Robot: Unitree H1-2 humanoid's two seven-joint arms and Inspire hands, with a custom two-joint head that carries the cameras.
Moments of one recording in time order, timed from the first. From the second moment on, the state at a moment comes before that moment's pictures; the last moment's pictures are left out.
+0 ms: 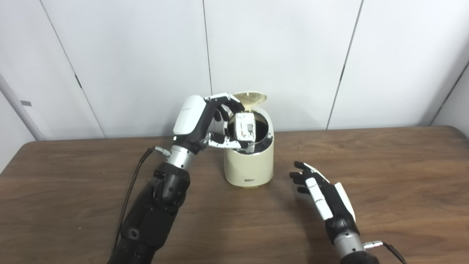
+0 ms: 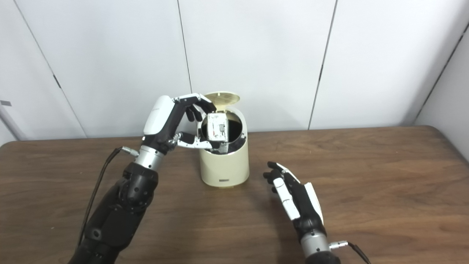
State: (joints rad) left arm -0.65 0.14 -0.20 0.38 0.59 -0.36 0.21; right arm -0.06 -0.03 0.09 -0.27 -0.23 0.32 -0.04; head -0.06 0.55
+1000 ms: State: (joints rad) left arm -0.51 0.17 -0.13 0.13 0.49 -0.32 0.17; right arm -0.06 -0.03 0.07 -0.27 -0.21 0.32 -0.04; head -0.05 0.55
